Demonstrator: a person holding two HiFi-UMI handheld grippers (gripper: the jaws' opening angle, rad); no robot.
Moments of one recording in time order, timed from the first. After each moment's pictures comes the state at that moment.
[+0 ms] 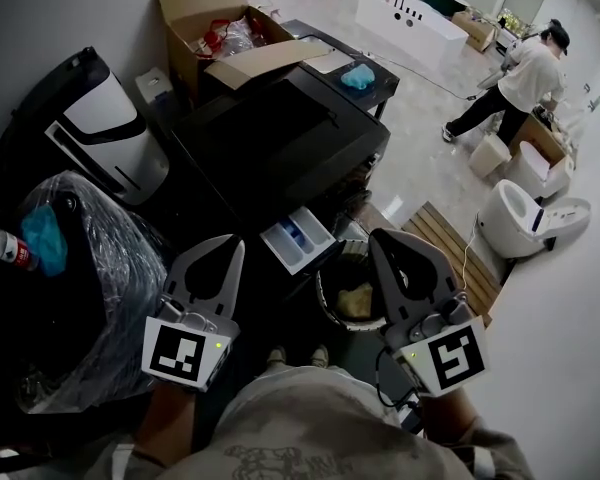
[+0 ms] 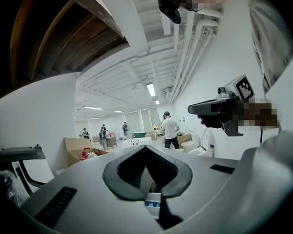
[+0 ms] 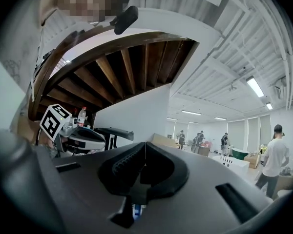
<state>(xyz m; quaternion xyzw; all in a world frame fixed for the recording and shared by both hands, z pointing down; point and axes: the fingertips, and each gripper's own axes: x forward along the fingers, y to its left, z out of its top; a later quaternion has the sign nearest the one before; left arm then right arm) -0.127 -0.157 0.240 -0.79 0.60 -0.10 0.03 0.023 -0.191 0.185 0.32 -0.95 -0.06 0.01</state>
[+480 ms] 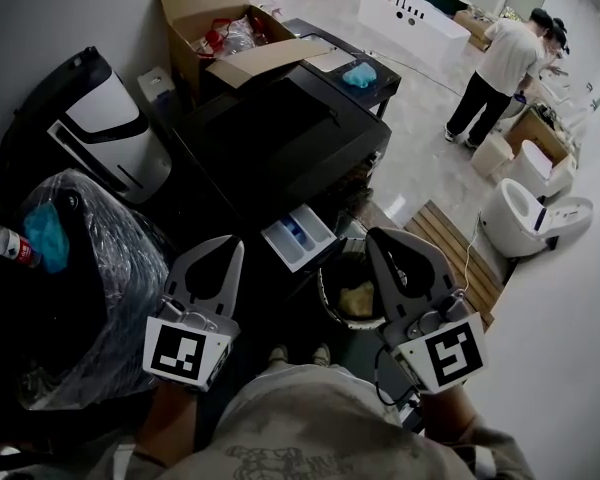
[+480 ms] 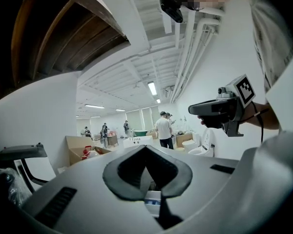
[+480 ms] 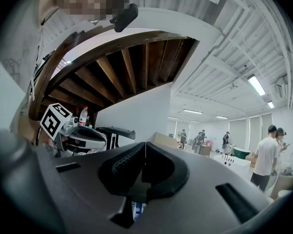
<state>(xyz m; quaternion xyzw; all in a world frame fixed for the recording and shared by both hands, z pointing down) -0.124 -0.152 0.244 -0.79 0.61 -0.10 0.02 0.023 -0.189 0.189 0.31 -0.95 -0.06 0.01</state>
